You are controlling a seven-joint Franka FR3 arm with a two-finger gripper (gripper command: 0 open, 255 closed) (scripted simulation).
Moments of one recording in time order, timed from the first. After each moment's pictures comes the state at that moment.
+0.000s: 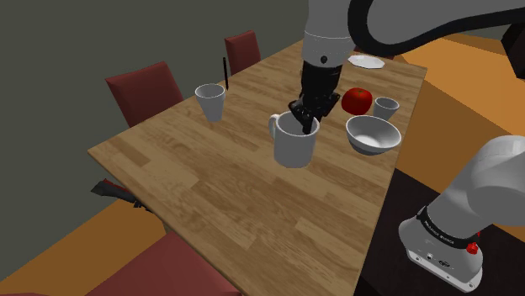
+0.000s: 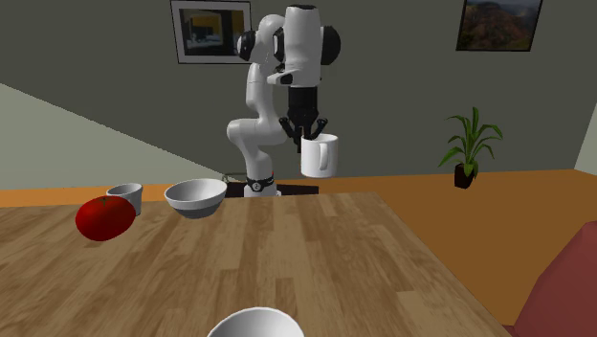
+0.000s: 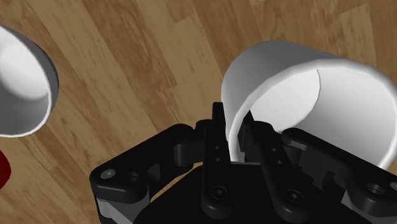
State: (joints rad) arm 0.06 -0.43 0.42 -2.24 0.19 1.82 0.60
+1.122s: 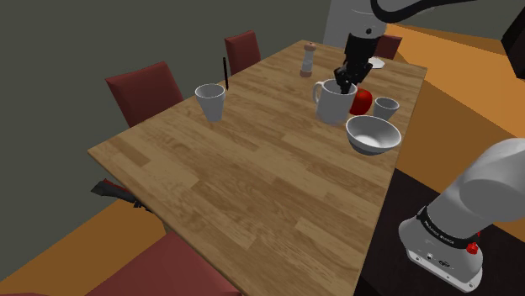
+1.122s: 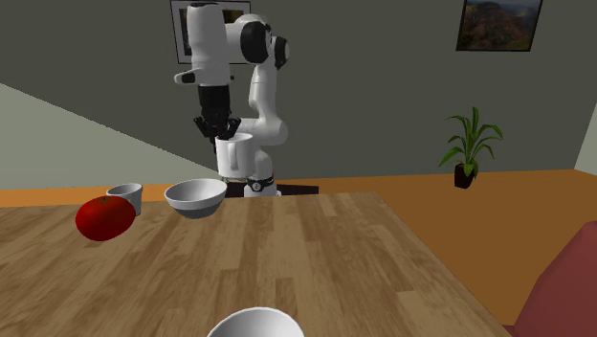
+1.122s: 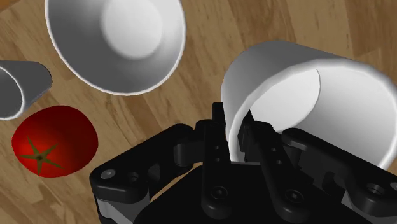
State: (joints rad) arm -0.10 -0.48 0.09 -2.31 0.05 1.81 0.18
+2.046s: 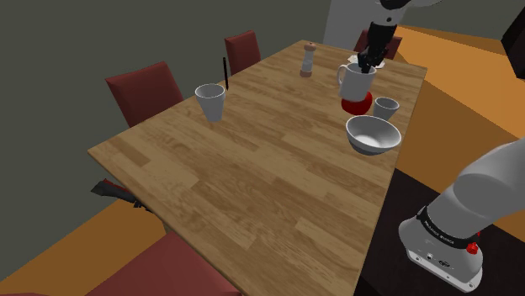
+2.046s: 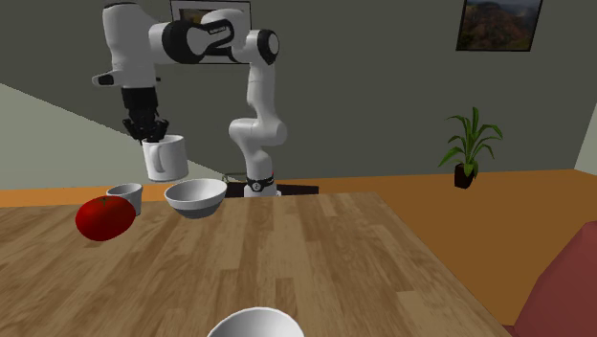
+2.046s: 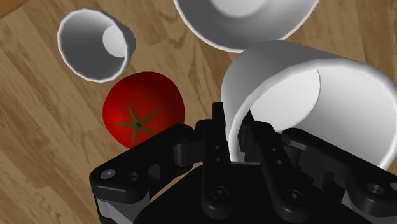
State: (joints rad) arm -0.23 -0.27 -0.14 -2.13 -0.04 1.84 -0.14
